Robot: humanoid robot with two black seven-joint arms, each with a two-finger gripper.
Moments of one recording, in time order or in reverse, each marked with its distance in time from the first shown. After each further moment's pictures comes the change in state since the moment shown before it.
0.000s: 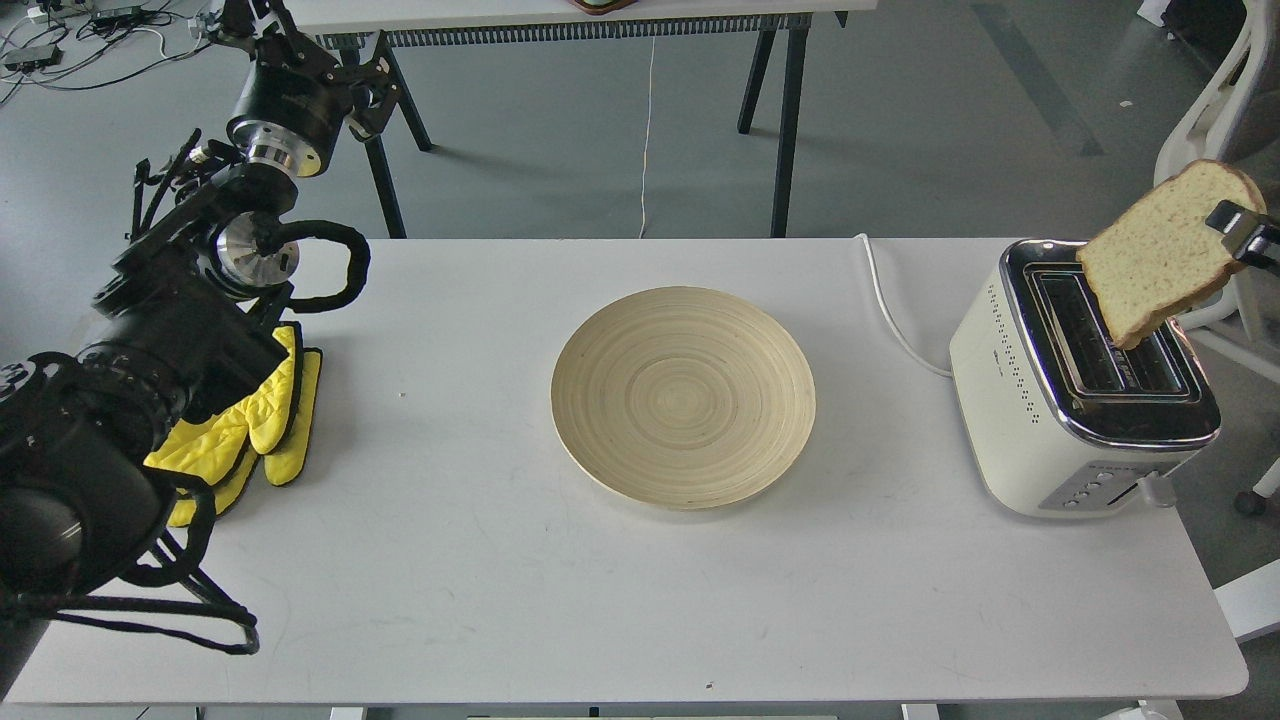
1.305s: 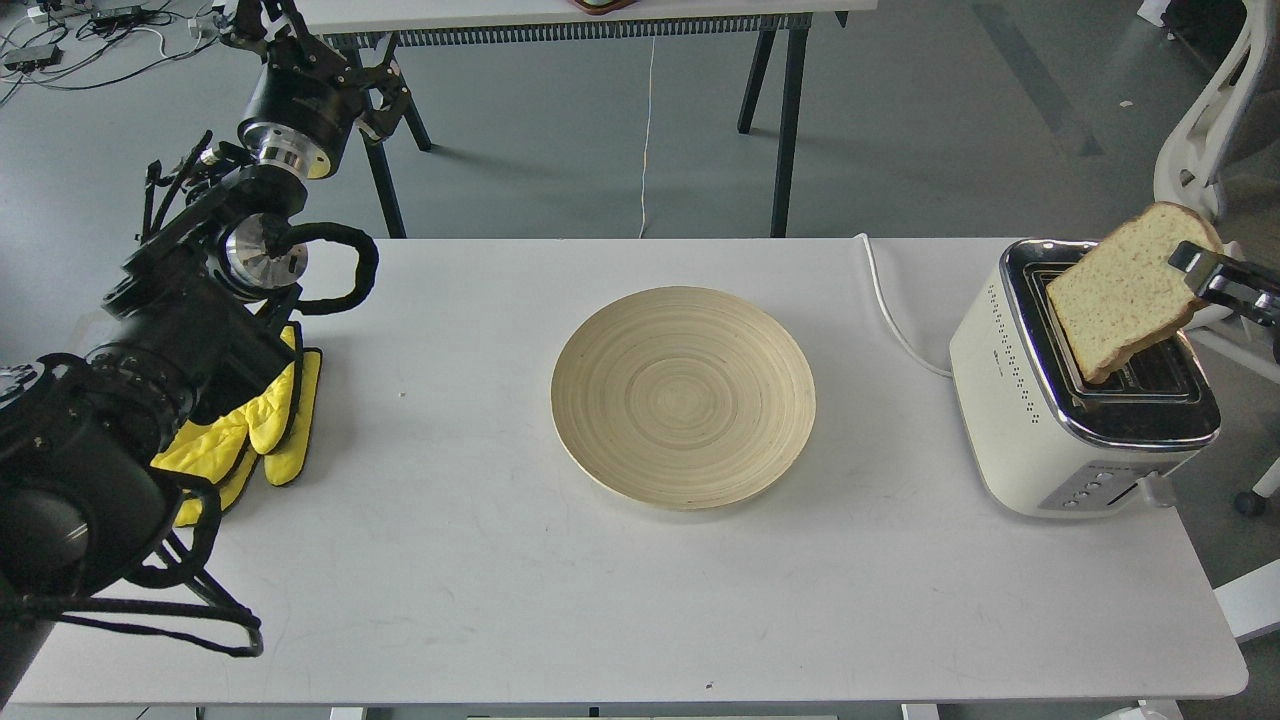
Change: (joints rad) left arm 0.000 -0.002 0.000 0.000 0.000 0.000 0.000; right arm -0.058 0.003 0.000 0.008 -0.014 -0.002 -0.002
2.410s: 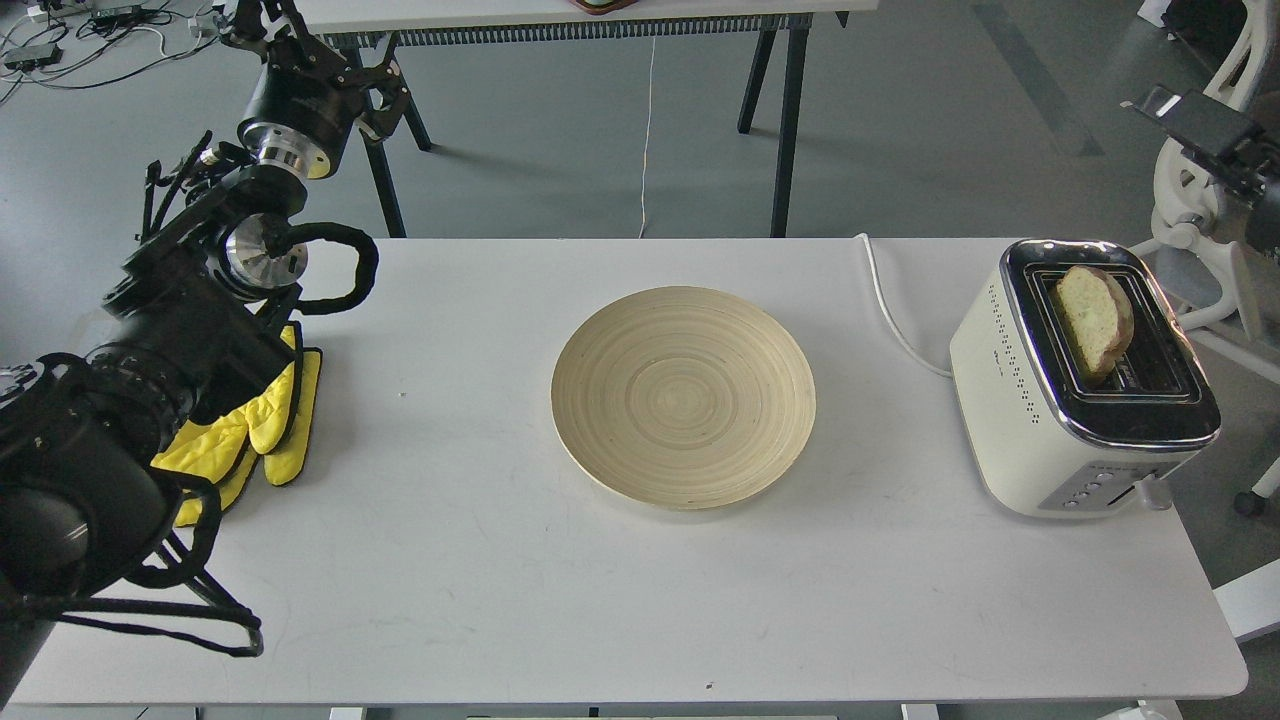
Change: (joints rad) left arm 0.000 0.000 0.000 0.000 0.000 0.000 0.000; right arm -0.011 0.131 0.366 -0.003 0.455 0.010 0.010
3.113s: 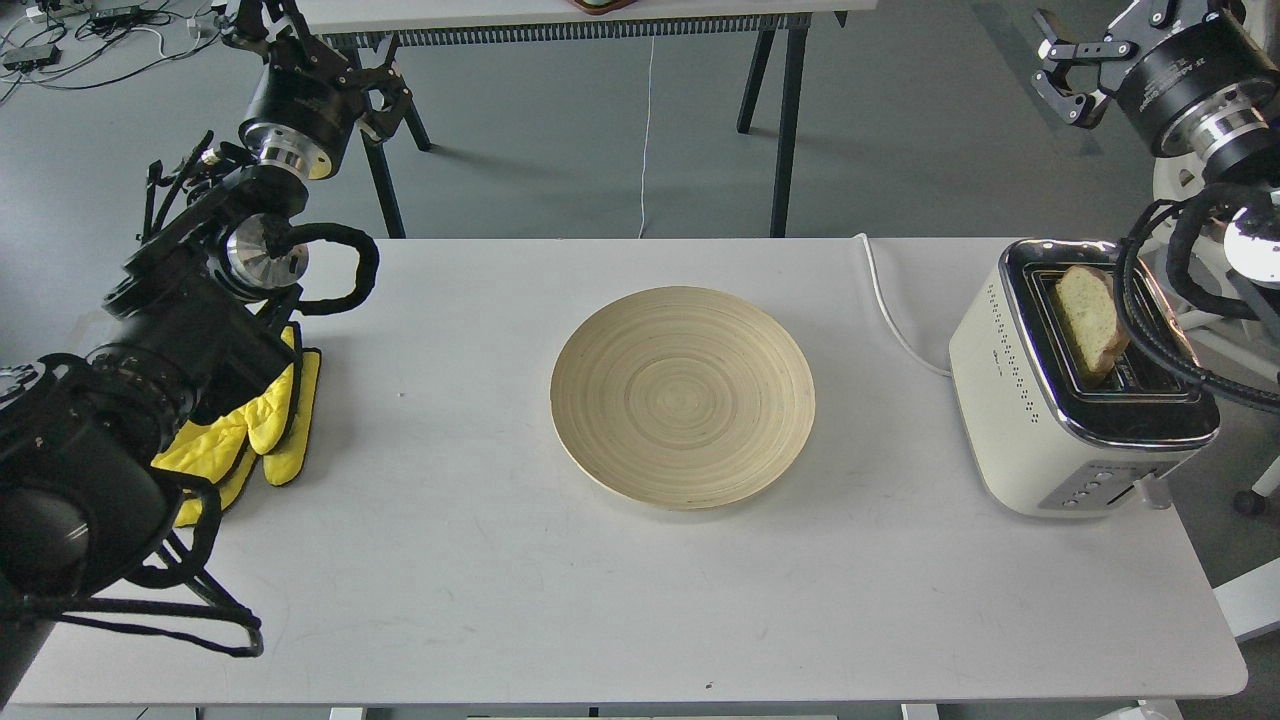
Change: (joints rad) left arm 0.000 0.000 0.004 0.000 0.000 0.000 0.003; right arm -0.008 0.565 0.352 -0.527 0.695 0.321 0.099
